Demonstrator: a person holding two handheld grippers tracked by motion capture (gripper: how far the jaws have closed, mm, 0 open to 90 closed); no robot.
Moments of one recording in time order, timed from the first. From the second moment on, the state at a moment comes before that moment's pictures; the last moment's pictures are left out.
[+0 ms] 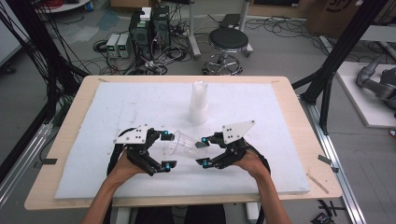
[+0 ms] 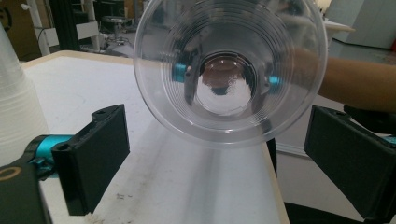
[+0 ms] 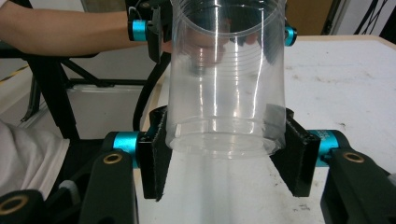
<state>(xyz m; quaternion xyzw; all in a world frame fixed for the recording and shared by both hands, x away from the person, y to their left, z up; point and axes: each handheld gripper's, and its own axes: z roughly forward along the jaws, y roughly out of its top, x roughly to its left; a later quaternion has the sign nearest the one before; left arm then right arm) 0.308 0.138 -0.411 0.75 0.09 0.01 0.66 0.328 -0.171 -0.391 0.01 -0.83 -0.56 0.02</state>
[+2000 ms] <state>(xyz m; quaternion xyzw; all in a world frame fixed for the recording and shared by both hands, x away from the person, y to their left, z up) 0.317 0.112 -0.397 0.73 0.06 -0.02 0.68 0.329 -0.169 -0.400 0.01 -0.82 -0.57 0.03</state>
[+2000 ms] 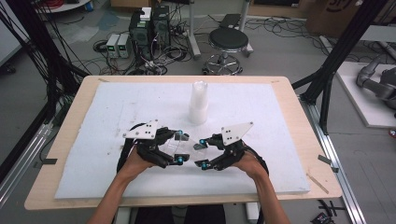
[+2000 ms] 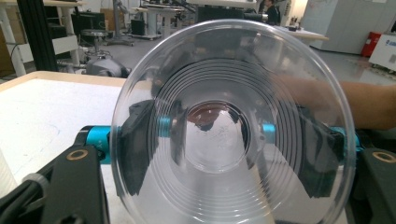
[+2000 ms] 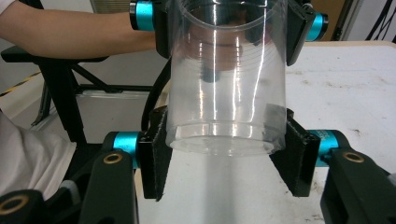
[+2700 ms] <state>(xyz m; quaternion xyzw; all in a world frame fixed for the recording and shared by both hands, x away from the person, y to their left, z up) 0.319 0.121 -0.393 0.76 0.07 0.00 0.65 0.325 -0.164 -0.399 -0.04 -0.83 -0.55 0.02</state>
